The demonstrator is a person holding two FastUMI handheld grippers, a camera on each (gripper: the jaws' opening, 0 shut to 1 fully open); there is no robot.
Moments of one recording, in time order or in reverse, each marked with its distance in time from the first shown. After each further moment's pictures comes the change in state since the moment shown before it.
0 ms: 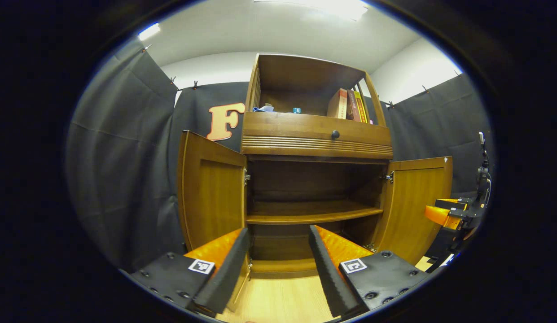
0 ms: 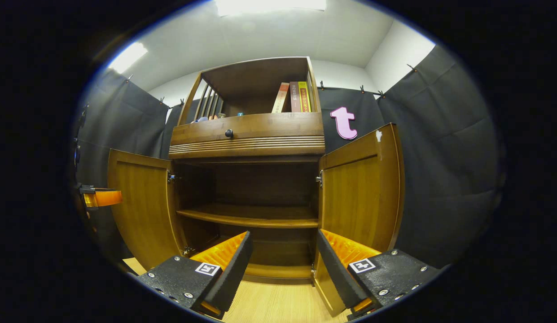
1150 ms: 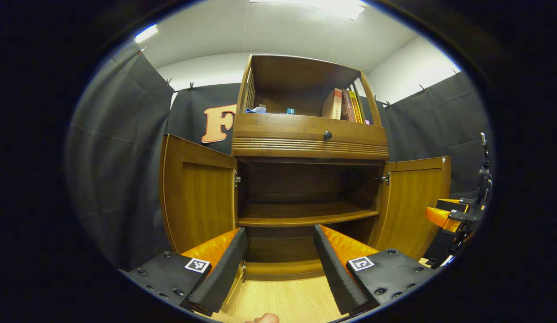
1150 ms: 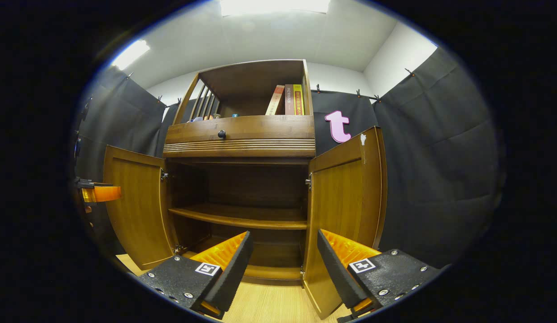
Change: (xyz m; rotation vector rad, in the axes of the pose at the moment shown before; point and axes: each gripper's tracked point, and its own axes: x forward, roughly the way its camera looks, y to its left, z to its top) left arm -0.011 -0.104 0.077 0.001 0.003 -0.014; right arm -0.004 -0.015 0.001 -0.033 -0.014 -0.031
